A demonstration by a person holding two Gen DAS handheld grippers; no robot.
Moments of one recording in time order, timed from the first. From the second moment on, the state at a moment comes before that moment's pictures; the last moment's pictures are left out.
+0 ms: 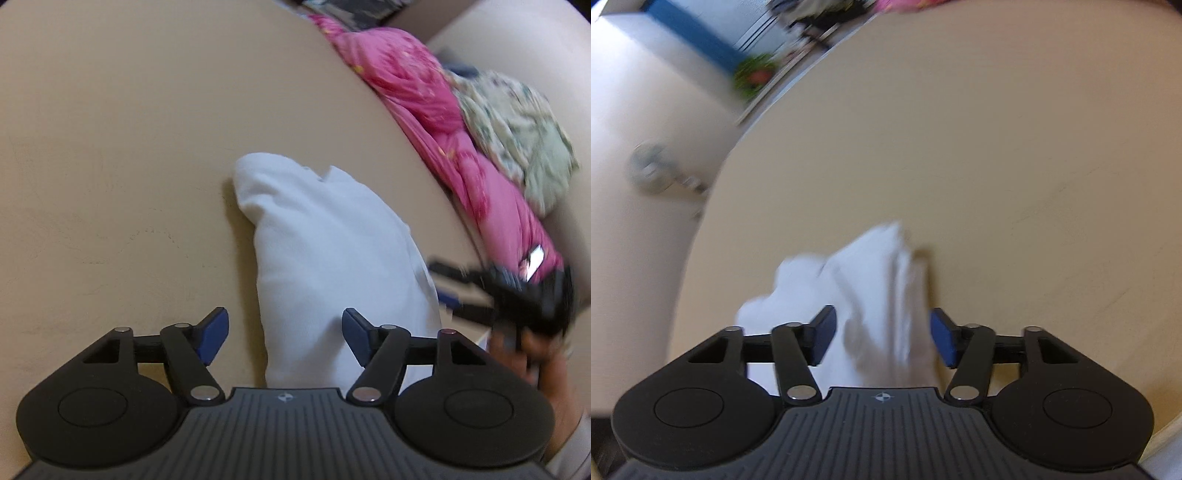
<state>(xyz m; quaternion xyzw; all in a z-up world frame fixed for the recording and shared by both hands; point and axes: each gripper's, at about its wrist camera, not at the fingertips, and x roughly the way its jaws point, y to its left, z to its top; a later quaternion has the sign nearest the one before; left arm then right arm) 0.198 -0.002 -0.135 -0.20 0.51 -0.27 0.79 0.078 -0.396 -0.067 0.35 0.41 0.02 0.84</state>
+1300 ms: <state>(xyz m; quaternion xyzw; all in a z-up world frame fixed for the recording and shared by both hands) 0.270 0.056 -0.099 -0.19 0.49 -0.17 0.83 0.171 -0.282 -0.080 0.24 0.42 0.10 0.87</state>
